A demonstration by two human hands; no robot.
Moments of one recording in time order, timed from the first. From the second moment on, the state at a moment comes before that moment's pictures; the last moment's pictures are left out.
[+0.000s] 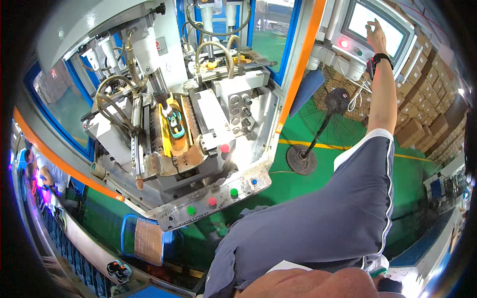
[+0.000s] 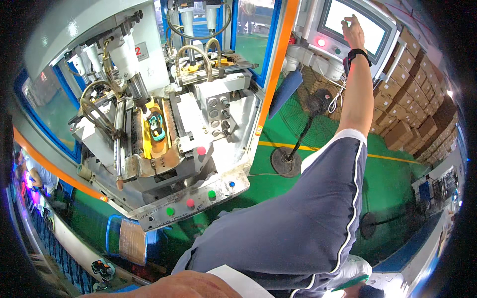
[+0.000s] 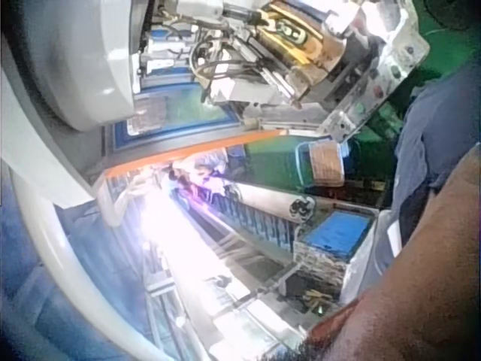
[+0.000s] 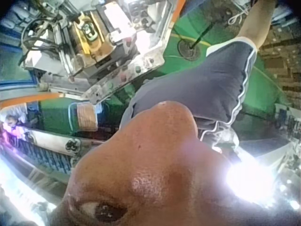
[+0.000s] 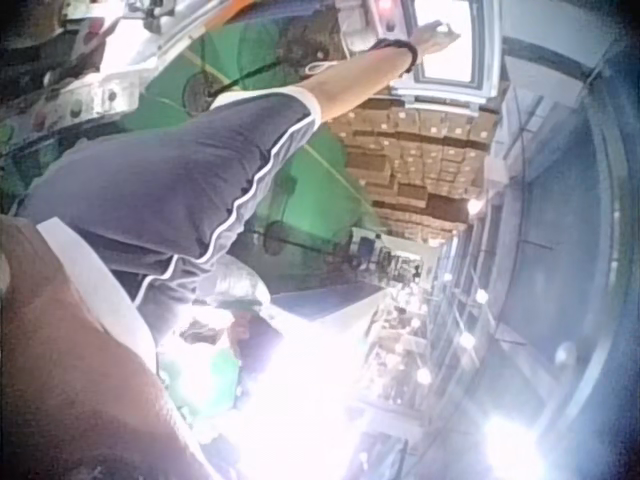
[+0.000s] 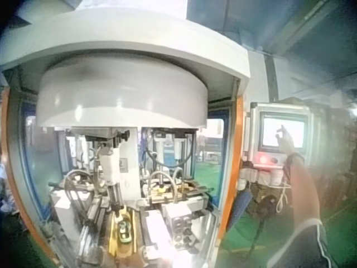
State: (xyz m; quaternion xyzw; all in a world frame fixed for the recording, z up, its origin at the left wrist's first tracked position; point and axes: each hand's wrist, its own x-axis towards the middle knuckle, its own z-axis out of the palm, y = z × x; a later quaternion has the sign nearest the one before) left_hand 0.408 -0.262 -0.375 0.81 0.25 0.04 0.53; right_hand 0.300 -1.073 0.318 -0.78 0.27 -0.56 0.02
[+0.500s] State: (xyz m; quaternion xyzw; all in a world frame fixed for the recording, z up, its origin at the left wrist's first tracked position) left_hand 0.421 -0.258 -0.358 0.89 0.21 0.00 0.41; right_hand 0.292 -1.081 0.317 -0.77 0.29 -0.56 0.03
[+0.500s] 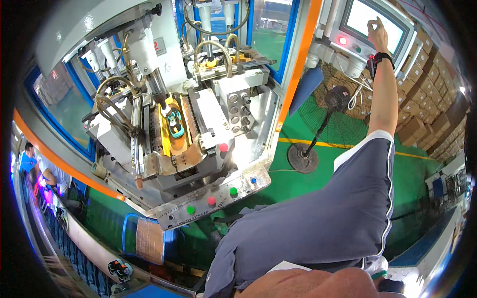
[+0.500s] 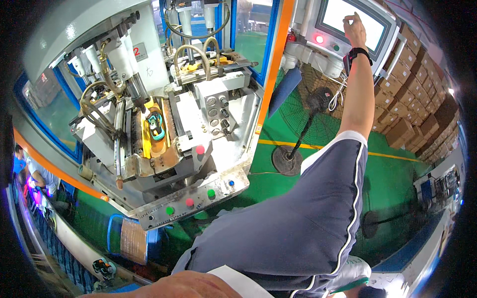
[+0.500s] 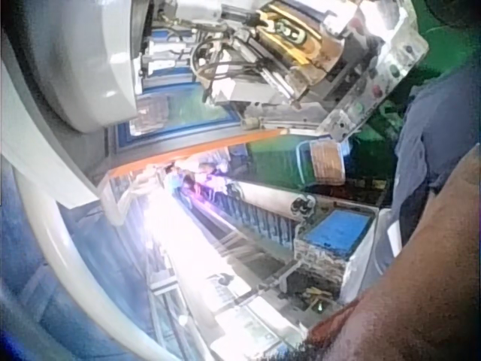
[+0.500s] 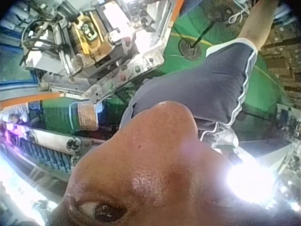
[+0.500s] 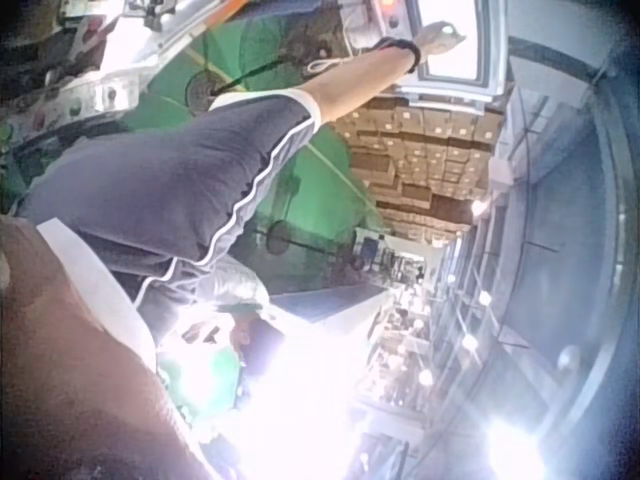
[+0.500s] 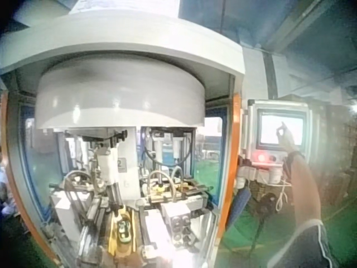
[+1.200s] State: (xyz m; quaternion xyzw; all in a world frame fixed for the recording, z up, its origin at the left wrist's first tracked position) left_hand 0.486 -0.256 -0.323 0.96 0.15 -0.06 0.23; right_hand 0.311 -1.071 0.292 -0.74 0.27 -0.61 0.08
